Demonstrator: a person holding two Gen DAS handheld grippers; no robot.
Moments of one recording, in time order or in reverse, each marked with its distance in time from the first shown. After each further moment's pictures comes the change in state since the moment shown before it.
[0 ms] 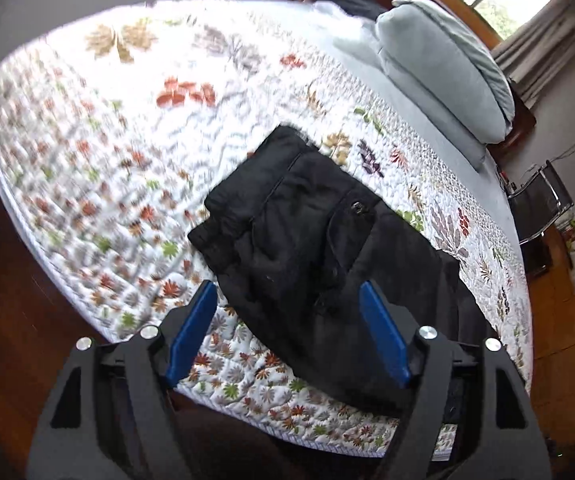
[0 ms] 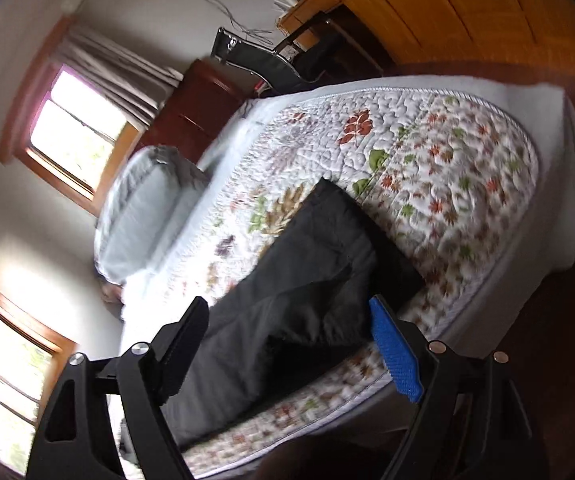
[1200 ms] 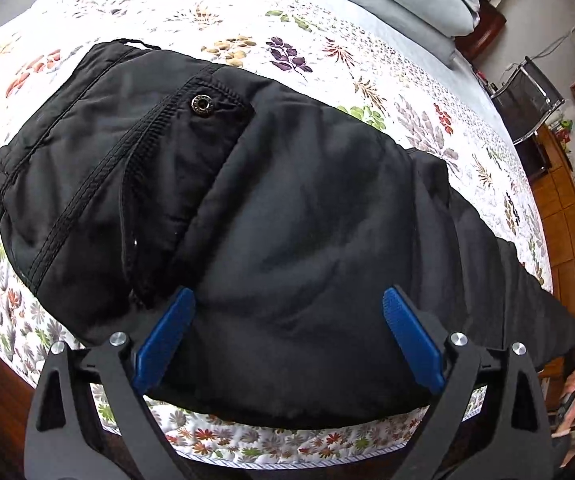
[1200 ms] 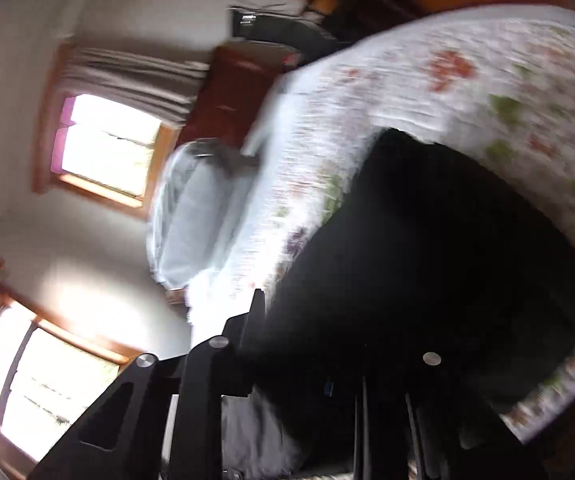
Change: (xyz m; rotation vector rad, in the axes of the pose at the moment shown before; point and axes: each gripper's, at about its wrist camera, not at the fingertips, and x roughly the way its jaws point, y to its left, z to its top) left arm 0.111 -0.085 -0.028 0.231 0.257 -0.038; right arm 0.106 0.046 0.040 0.113 0.101 0.221
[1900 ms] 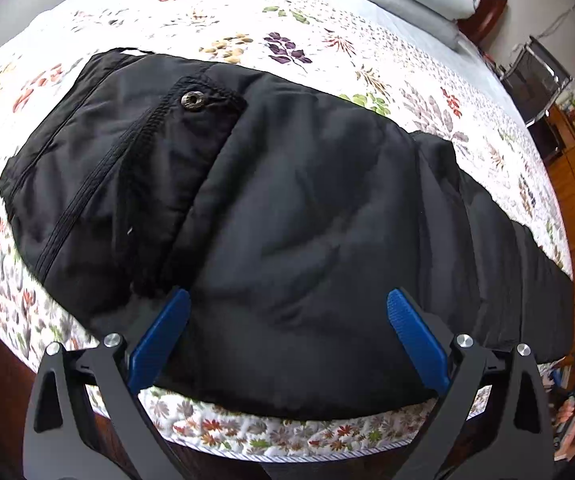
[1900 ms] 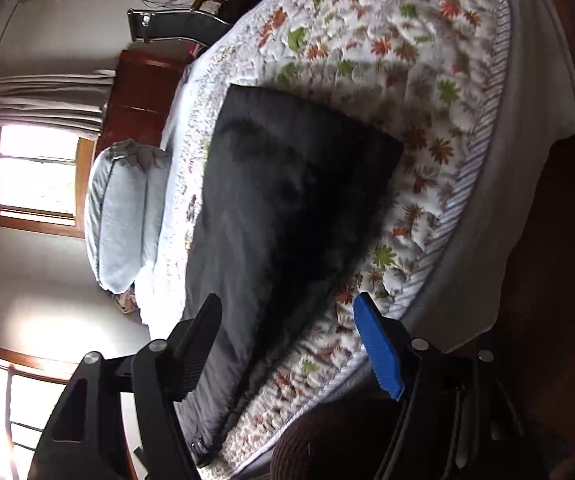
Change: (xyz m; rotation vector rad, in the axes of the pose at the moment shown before) left arm 0.000 -0.011 -0.005 0.035 0.009 0.072; right arm -0.047 -0.086 -0.055 0.226 0.068 -0.254
